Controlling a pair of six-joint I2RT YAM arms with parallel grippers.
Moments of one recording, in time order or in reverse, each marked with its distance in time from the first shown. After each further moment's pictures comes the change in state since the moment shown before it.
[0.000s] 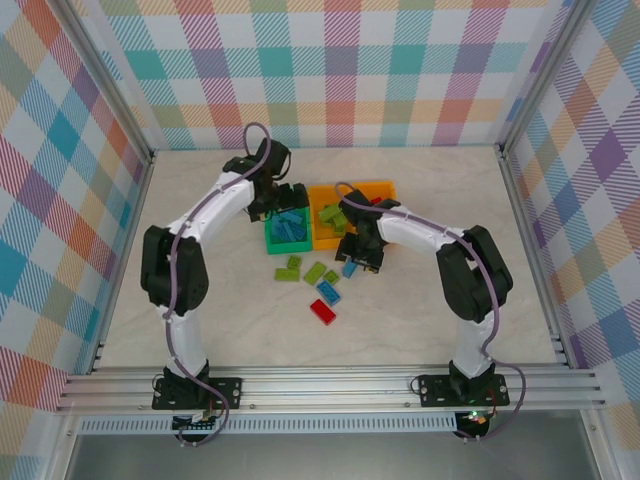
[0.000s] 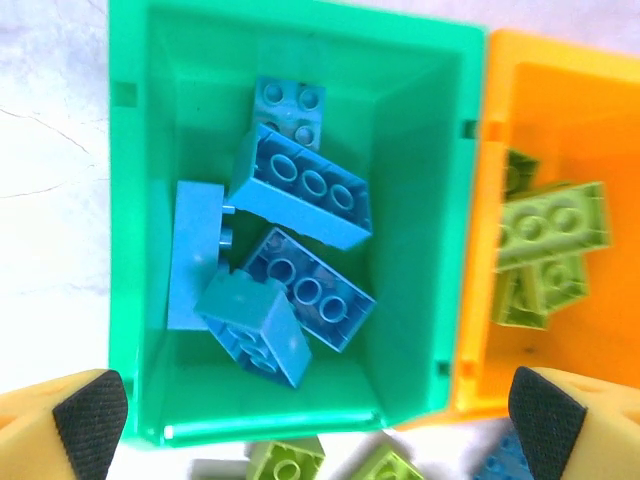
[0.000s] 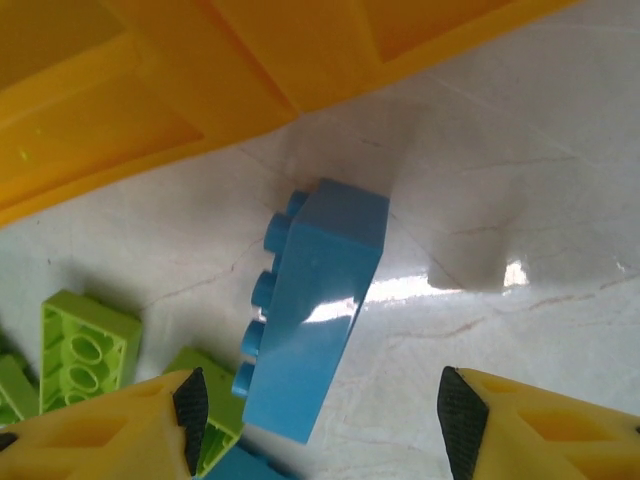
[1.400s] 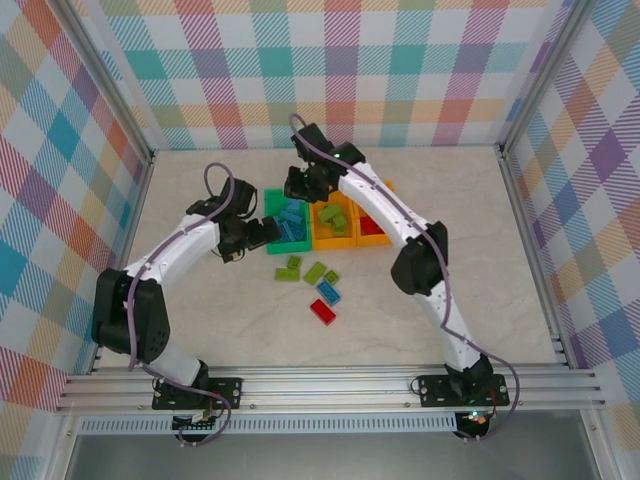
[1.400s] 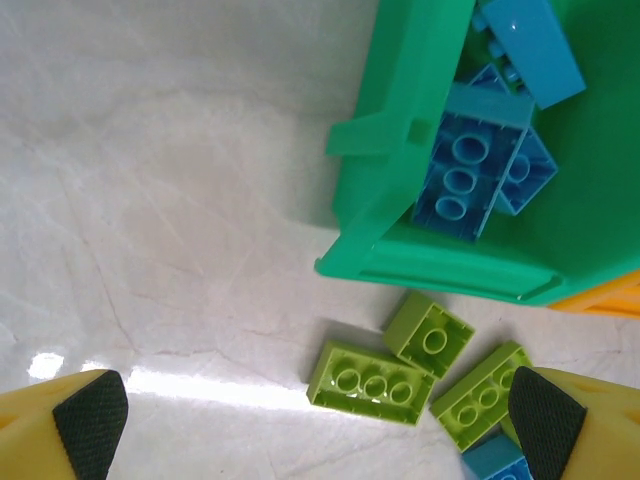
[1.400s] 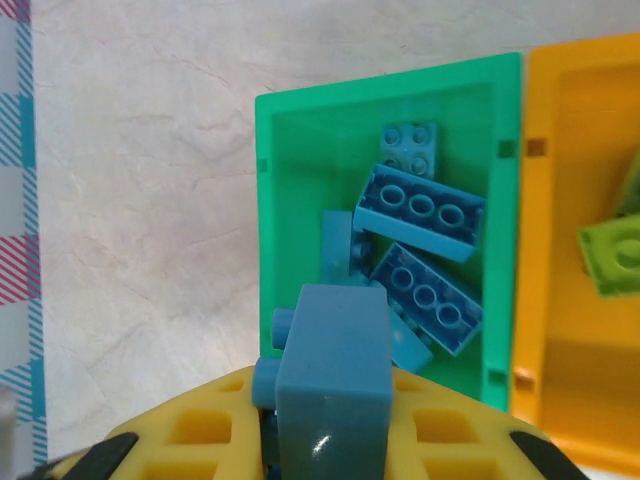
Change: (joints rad) left arm 0.087 -0.373 -0.562 0.143 0.023 -0.086; right arm 0.072 0.516 1.185 -0.264 -0.075 -0.173
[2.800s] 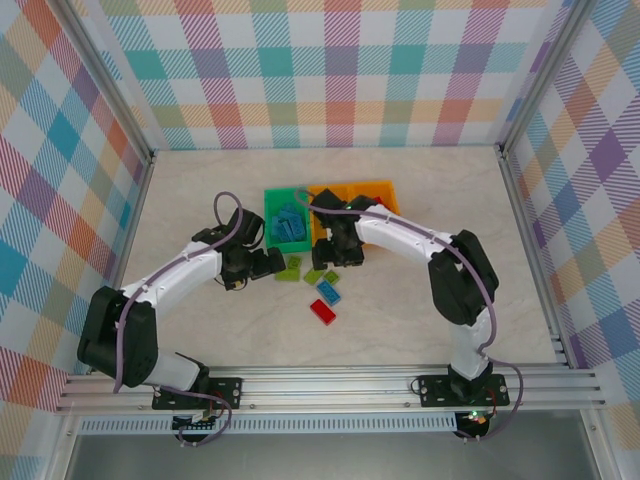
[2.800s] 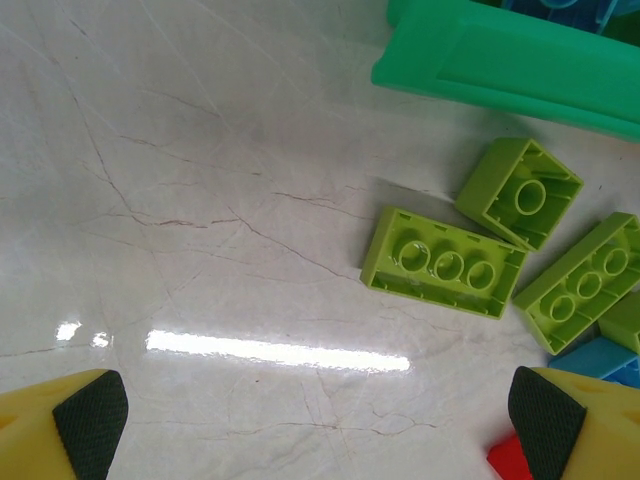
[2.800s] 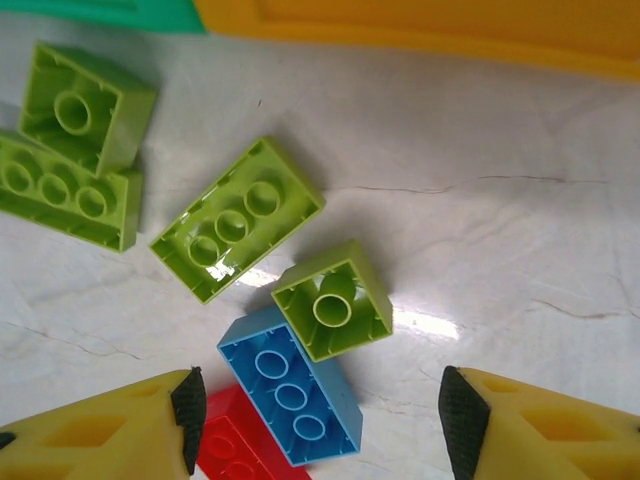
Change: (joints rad) left arm -0.108 -0.120 -0.234 0.051 -0.004 -0.022; right arm 0.087 -0.470 -1.001 0.129 0.105 -0.166
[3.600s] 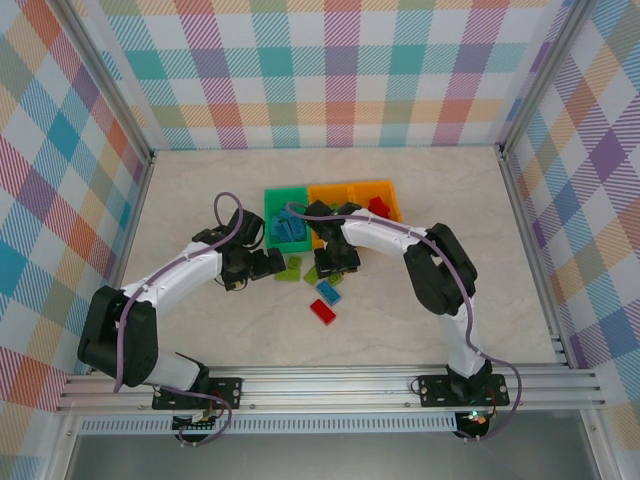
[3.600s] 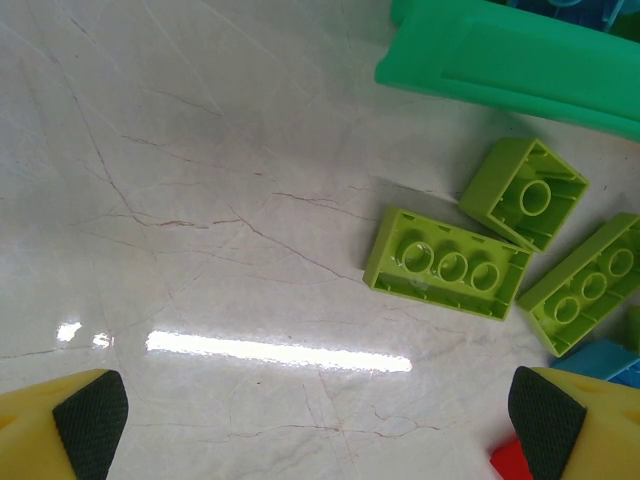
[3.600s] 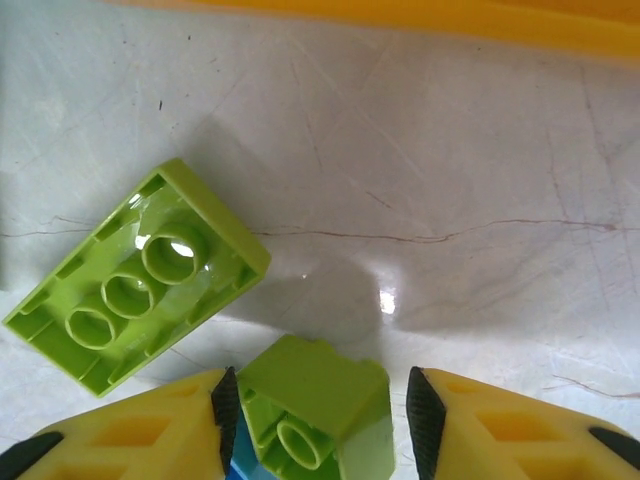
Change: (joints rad) left arm 0.000 -0.001 -0.006 0.004 -0.001 -0.001; right arm 0.004 0.130 0.027 -0.002 0.039 -0.022
